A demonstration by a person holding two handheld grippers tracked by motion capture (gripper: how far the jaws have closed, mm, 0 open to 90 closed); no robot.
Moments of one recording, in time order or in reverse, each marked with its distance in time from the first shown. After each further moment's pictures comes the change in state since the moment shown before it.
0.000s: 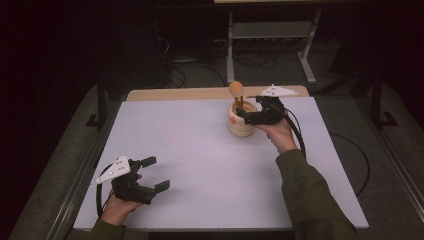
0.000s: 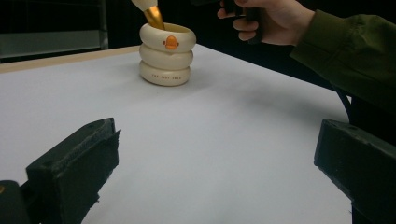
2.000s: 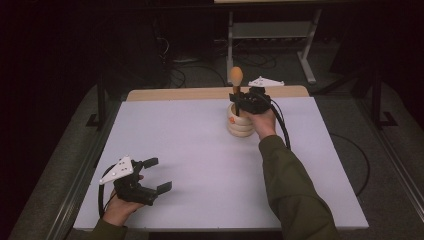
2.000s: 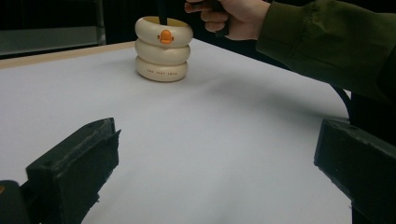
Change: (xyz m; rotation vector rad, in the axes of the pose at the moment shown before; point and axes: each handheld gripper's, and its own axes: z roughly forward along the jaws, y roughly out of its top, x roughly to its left) left arm -0.003 -0.002 0.005 0.015 -0.009 0.008; right arm -0.008 0.013 0.052 -0.033 0.037 0.046
